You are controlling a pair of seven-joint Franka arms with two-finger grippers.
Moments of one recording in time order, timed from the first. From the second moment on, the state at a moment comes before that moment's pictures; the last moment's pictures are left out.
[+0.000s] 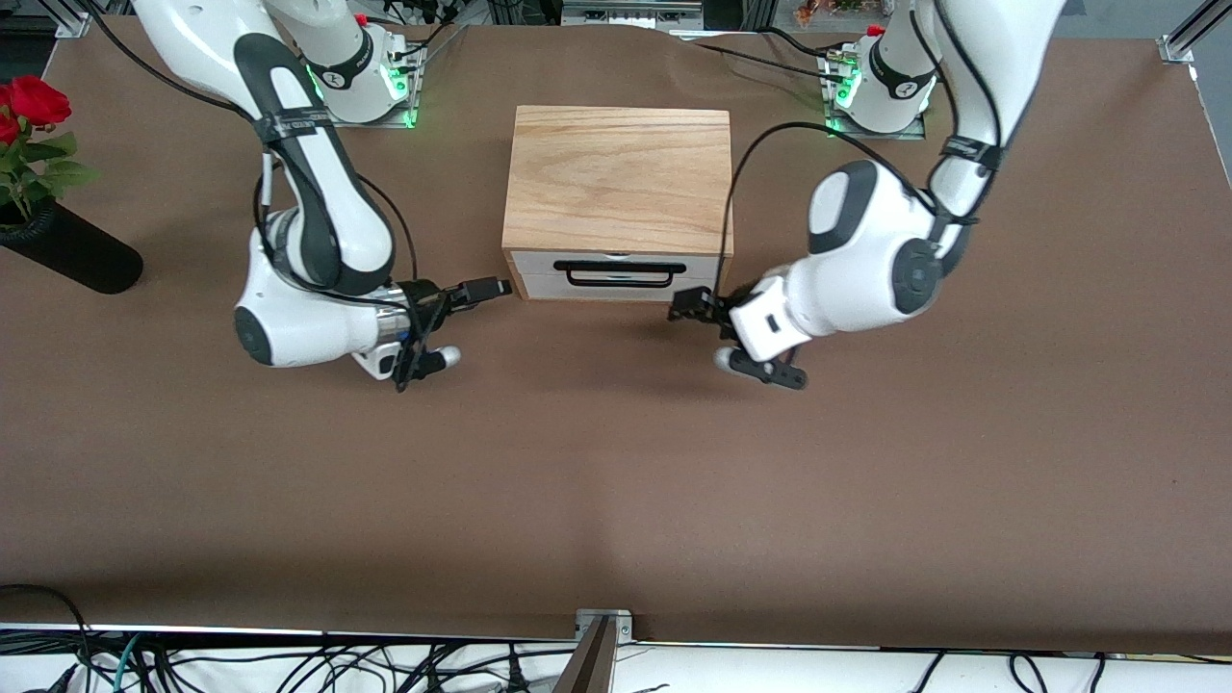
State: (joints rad) left arm -0.15 0.46 -0.30 -1.65 -0.50 2.14 -0.05; right arm 0.34 0.49 -0.07 -1.73 0.76 1.80 -0.25
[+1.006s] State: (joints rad) left arm 0.06 0.17 -0.17 -1.59 -0.05 1.79 -0.05; right arm 0.31 0.04 -0.29 -1.67 0.16 1.68 -0.29
